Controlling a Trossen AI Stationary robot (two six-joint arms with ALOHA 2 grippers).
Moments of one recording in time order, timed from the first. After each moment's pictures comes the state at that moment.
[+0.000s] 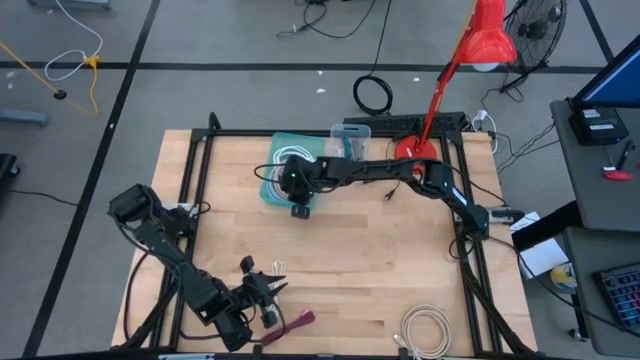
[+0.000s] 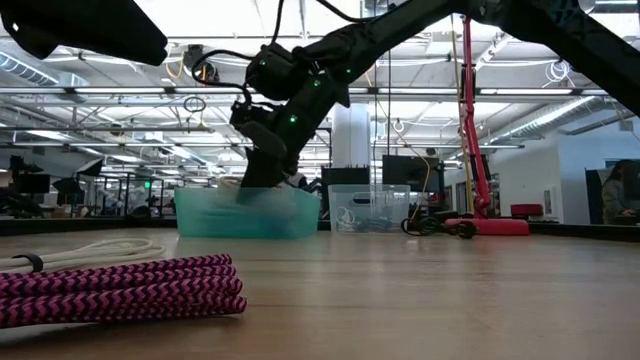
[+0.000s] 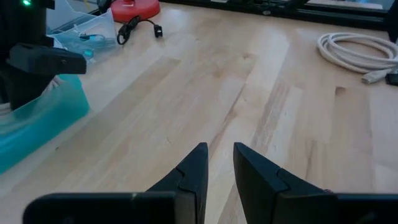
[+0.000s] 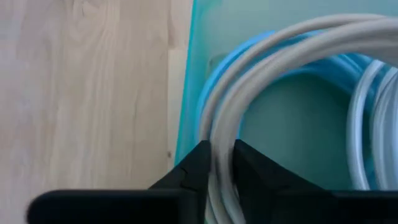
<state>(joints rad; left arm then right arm) -0.86 1.73 1.08 -0.42 -1.02 -1.02 -0.20 2.29 1.85 -0.48 -0.14 -0.11</state>
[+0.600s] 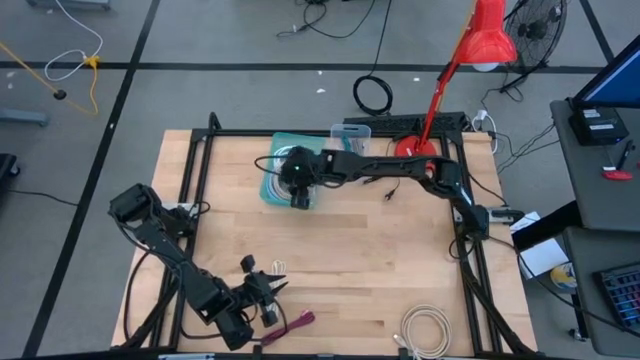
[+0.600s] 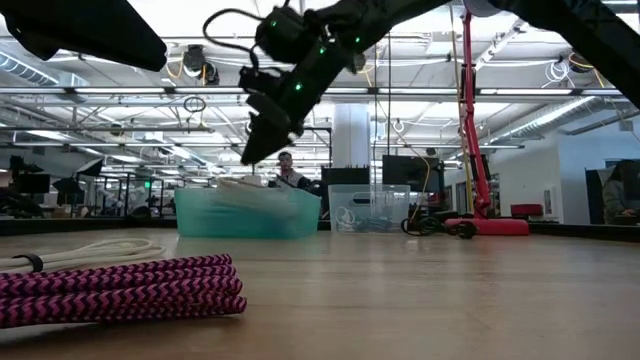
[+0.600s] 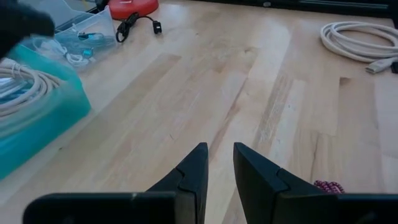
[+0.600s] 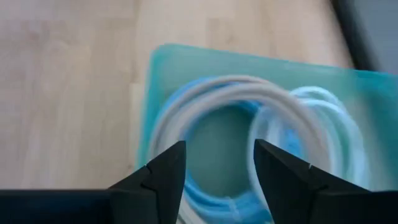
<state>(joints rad) -0.85 1.73 1.08 -0.43 -1.00 -1.00 -0.19 2.18 1.86 -0.47 0.02 -0.16</state>
